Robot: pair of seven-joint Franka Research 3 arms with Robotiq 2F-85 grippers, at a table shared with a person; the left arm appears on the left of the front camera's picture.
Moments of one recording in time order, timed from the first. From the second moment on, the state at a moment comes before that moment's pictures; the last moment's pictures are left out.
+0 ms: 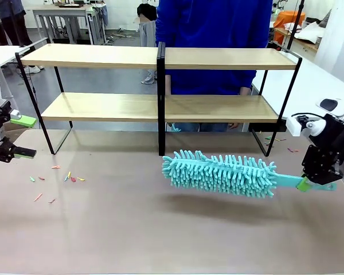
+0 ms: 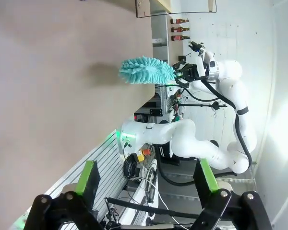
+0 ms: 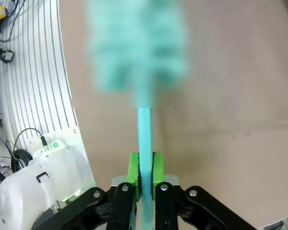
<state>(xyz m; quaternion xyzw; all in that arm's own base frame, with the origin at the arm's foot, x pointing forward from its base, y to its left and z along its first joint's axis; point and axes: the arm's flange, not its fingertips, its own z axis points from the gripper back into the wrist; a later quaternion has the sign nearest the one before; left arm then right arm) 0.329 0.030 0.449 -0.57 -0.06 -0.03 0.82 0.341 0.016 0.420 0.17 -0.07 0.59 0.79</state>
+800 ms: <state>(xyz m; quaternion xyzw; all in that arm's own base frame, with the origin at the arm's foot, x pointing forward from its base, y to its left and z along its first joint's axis) 0.331 0.029 0.444 -0.57 -0.05 -0.03 0.82 0.316 -0.079 0.465 0.46 -0.02 0.42 0.78</state>
